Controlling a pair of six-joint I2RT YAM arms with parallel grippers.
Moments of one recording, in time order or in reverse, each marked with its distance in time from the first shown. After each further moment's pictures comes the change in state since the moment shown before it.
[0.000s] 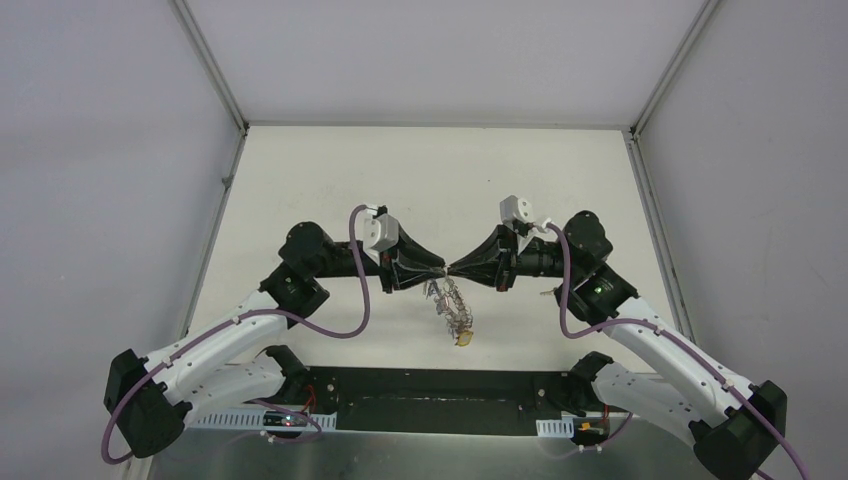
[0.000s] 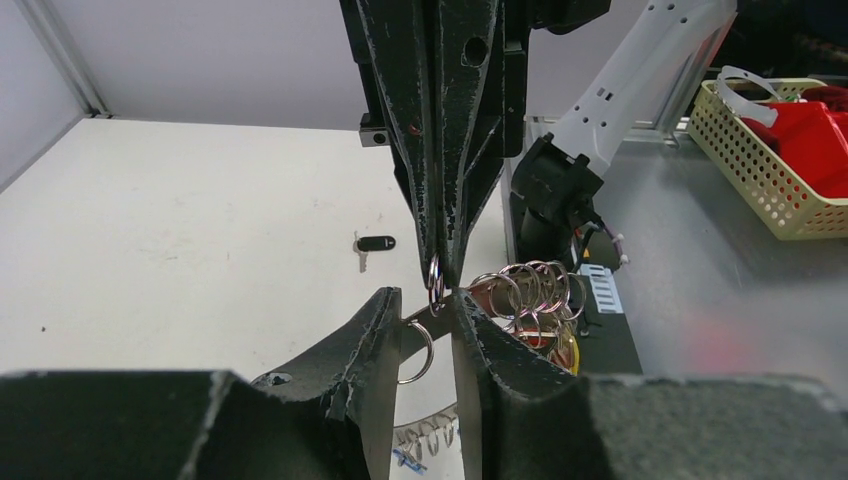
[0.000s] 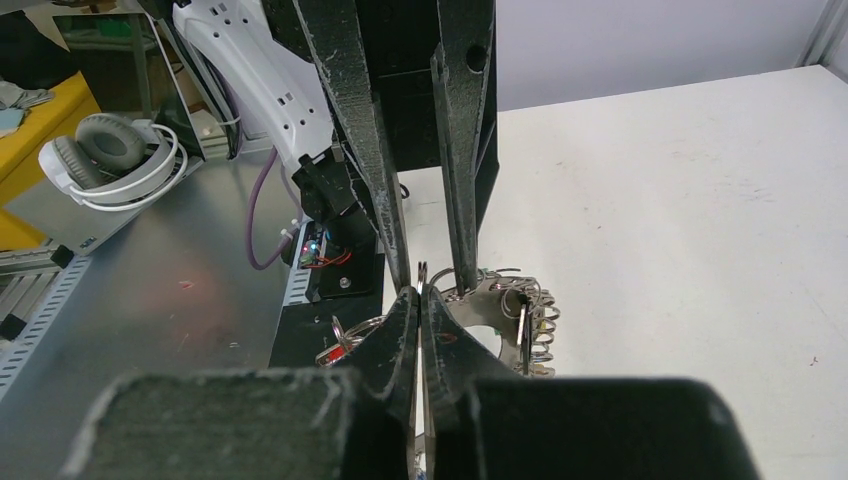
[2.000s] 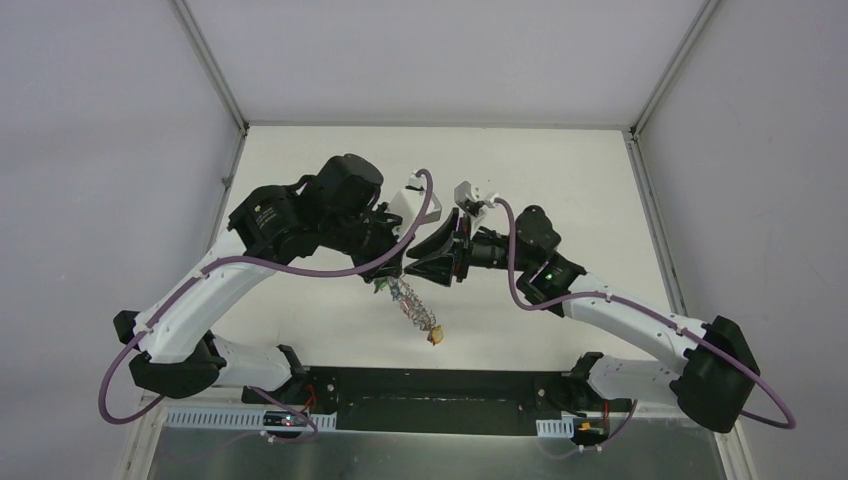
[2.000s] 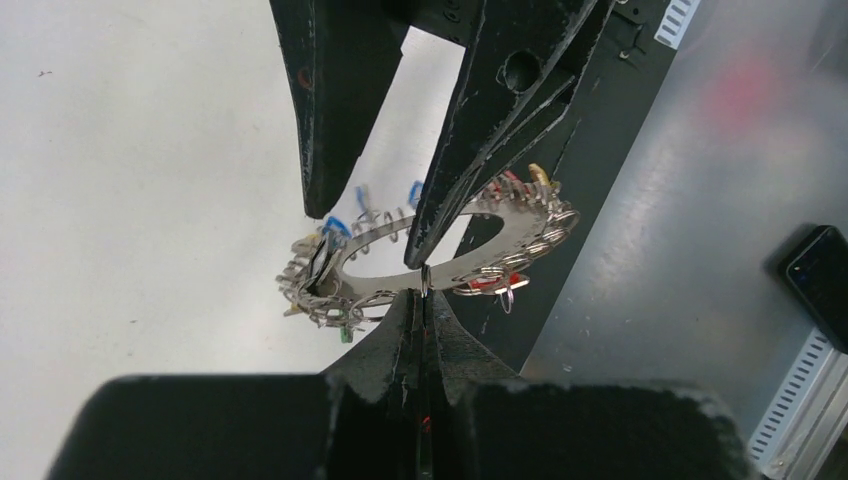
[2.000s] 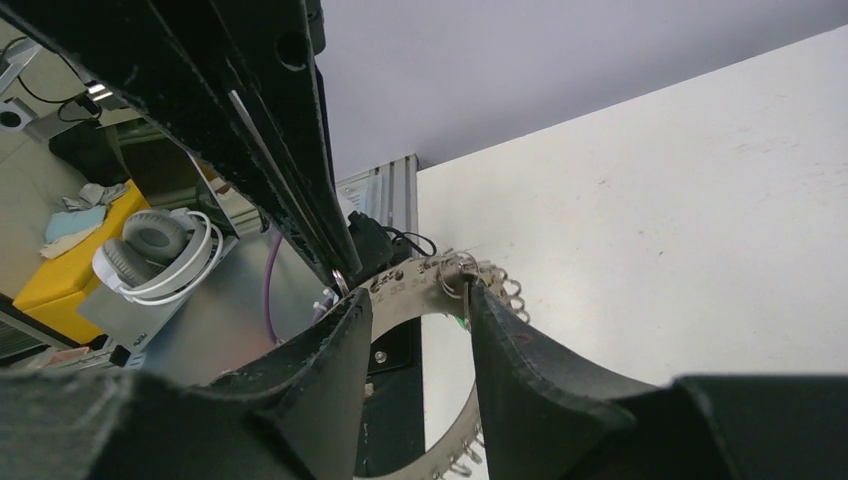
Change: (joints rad) left arm -0.176 0.367 1.069 -1.701 -0.506 0.230; right arm 0.177 0.277 0.054 0.257 0.217 0.230
